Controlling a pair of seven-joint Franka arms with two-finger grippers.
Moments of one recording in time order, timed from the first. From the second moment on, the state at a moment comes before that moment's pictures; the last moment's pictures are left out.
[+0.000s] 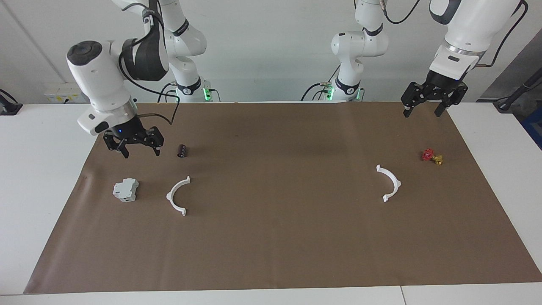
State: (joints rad) left arm -0.07 -0.07 0.00 -1.64 -0.01 1.67 -0.01; right arm 0.04 0.08 -0.05 -1.91 0.00 2.07 -0.12
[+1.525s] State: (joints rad) left arm -0.07 -0.07 0.00 -1.64 -0.01 1.67 -0.01; right arm 0.06 0.38 -0.04 -1.95 0.07 2.41 -0.26
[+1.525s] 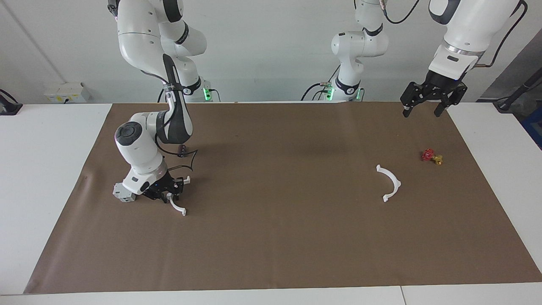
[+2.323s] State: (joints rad) left arm -0.07 -0.07 0.00 -1.64 -0.01 1.67 -0.01; right arm 0.16 0.37 -0.03 -1.82 0.07 2.28 -0.07
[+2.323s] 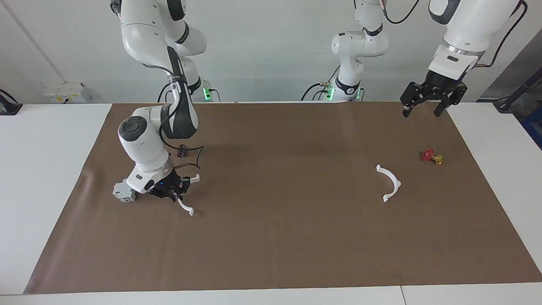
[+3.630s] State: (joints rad) left arm -0.07 -0.07 0.00 -1.64 -0.01 1.67 -0.01; right arm 0.56 0.47 -0.03 -1.75 -0.03 2.30 0.39
